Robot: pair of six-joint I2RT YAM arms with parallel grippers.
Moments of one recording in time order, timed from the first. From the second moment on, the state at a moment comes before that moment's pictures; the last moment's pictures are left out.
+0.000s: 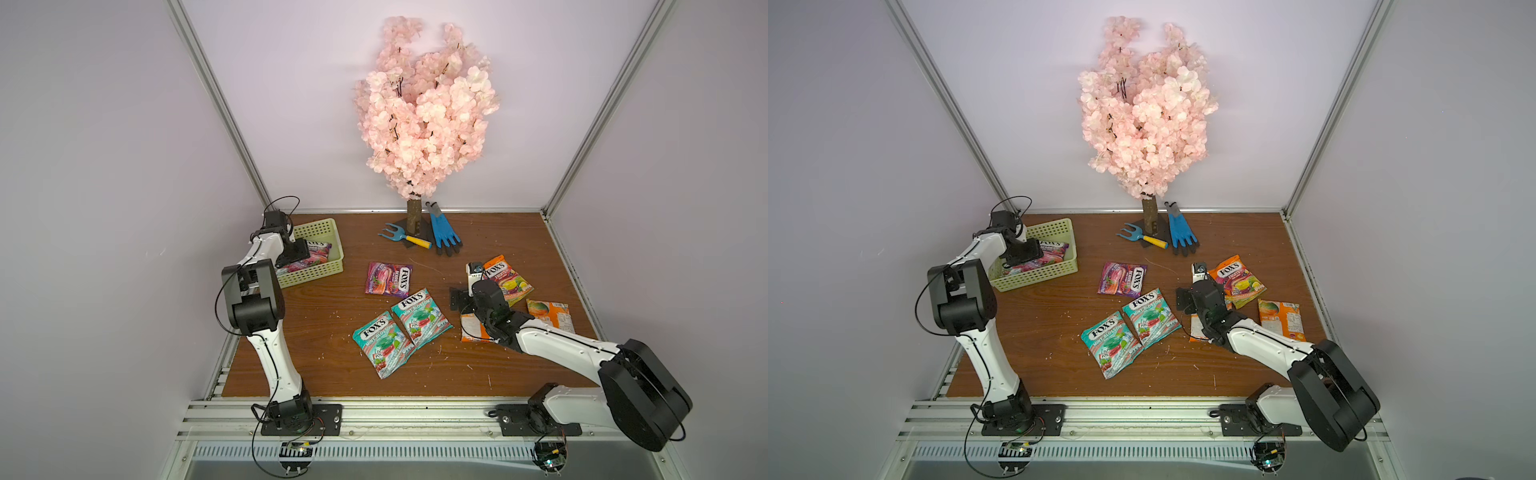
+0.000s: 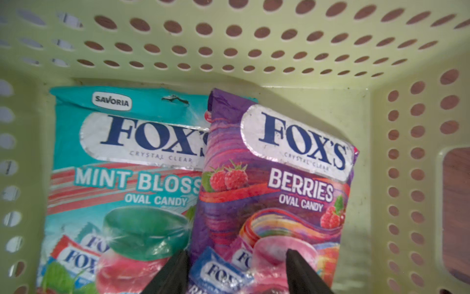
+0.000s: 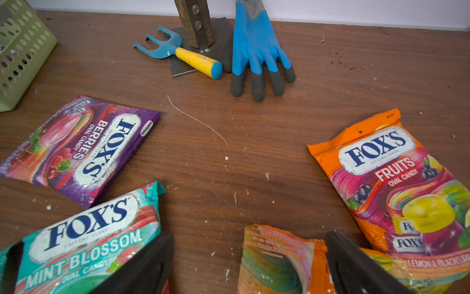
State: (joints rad) left arm 0.25 2.07 1.59 -0.61 0.17 -0.12; right arm 0.62 1.30 0.56 0.15 0.36 0.29
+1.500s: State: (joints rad) left arm -0.34 1.95 1.46 -0.60 0.09 -0.15; right arm 0.62 1.29 0.57 0.13 0.37 0.29
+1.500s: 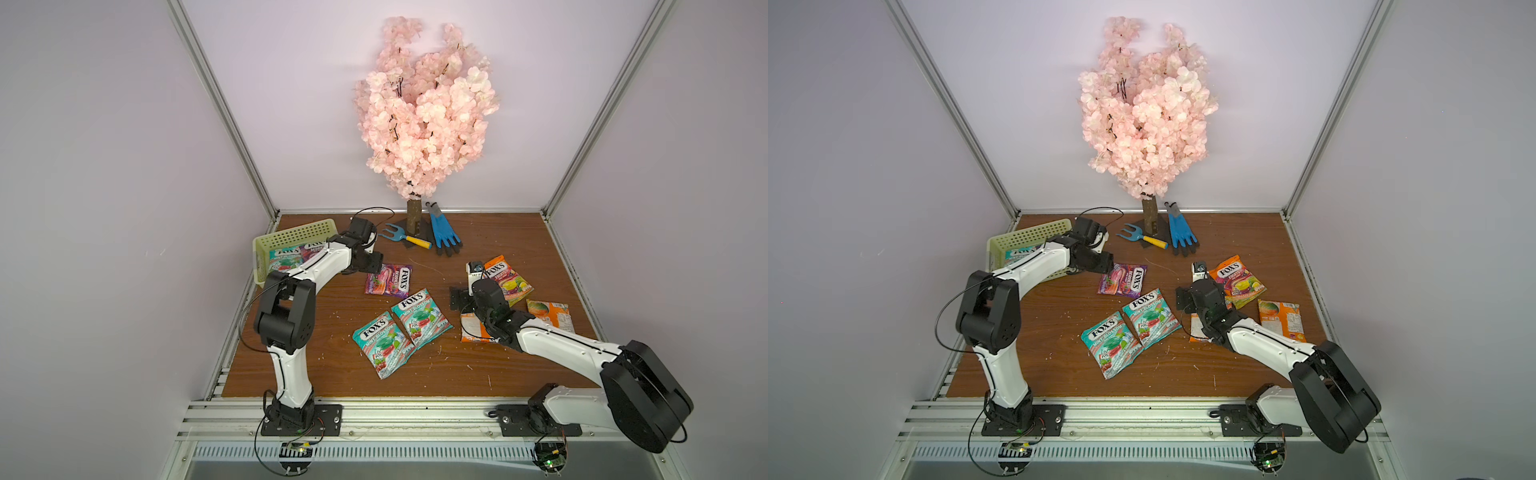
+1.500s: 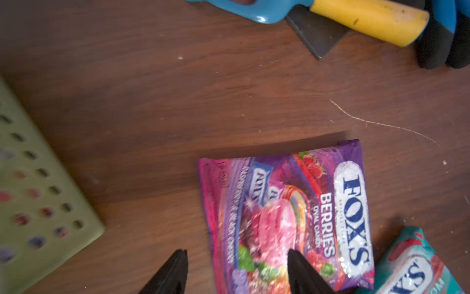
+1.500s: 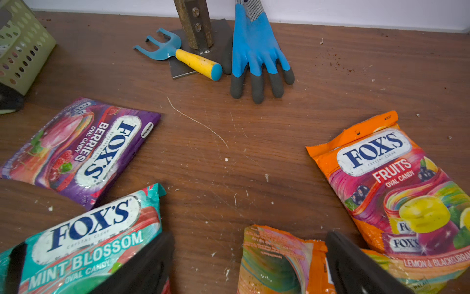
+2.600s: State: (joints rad) left arm -0.33 1.95 1.62 -0.59 0.20 0.21; right arm 0.62 1.27 0.57 0.12 0.37 0.29
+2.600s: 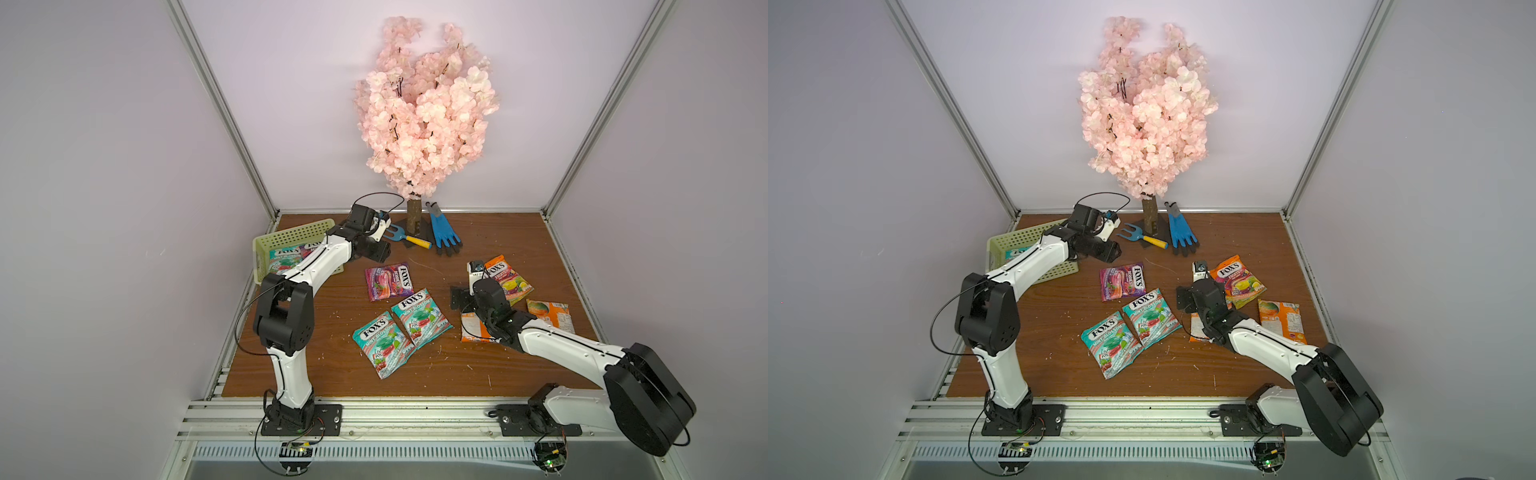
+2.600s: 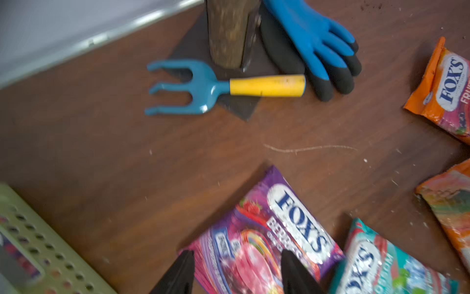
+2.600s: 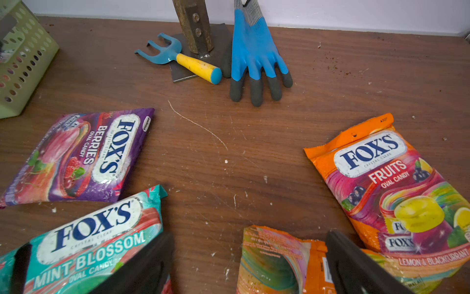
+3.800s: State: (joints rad) left arm -0.25 2.14 1.64 -0.78 0.43 0.57; right arm 0.62 1.27 0.57 0.12 0.39 0.29
